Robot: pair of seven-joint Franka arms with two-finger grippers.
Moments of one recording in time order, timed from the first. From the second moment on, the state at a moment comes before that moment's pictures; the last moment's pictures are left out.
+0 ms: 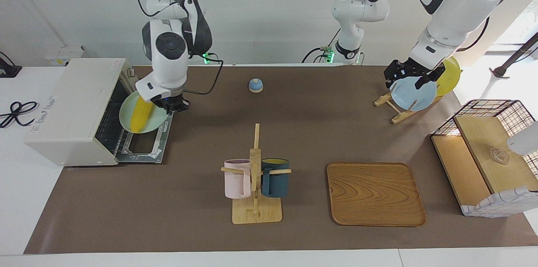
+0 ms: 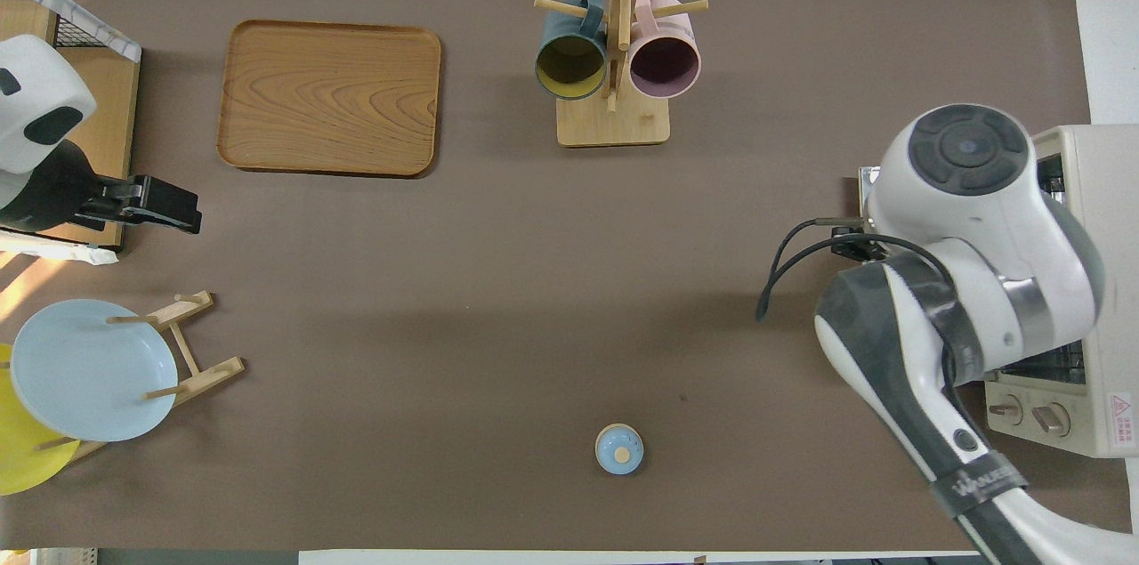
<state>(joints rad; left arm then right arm) -0.12 -0.02 0.01 -1.68 -0.03 1.59 0.00 -0.05 0.04 0.18 -2.03 -0.29 1.88 0.39</state>
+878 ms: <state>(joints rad) -0.12 -0.02 0.01 -1.68 -0.03 1.59 0.00 -0.23 0.01 0.18 -2.19 -0.28 2.07 0.22</state>
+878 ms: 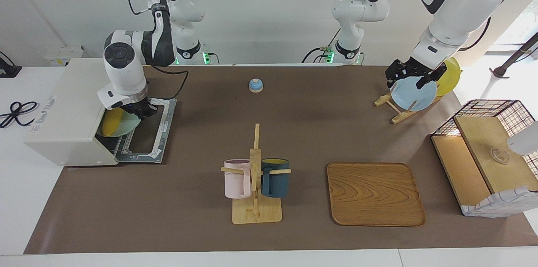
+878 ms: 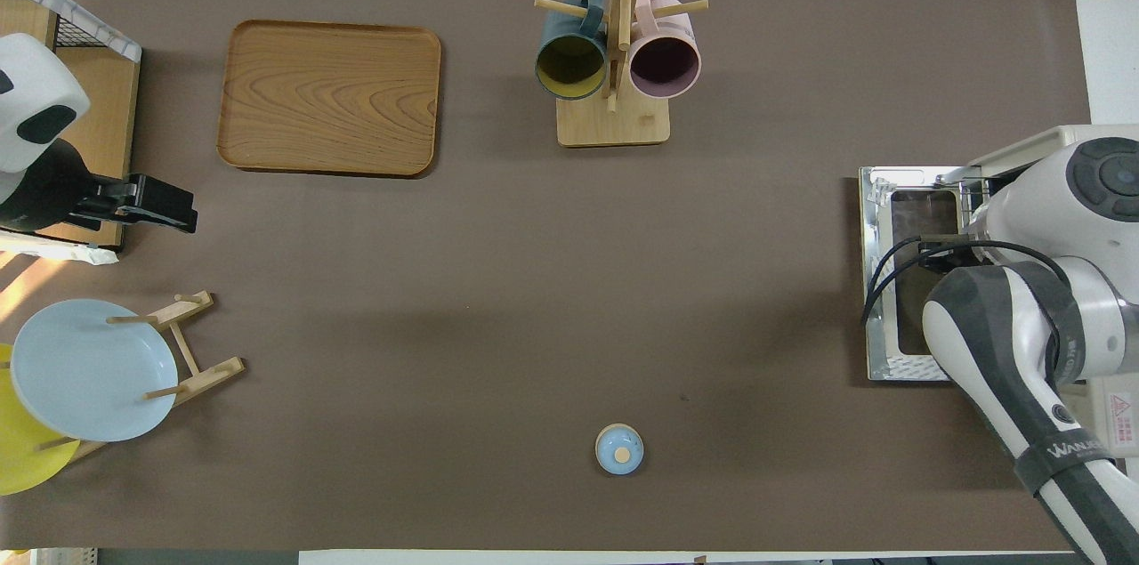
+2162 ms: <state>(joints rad) -0.12 -0.02 0.01 -1.68 -0.03 1.59 0.00 -0.18 0.01 0.19 -2.13 -0.27 2.03 0.21</state>
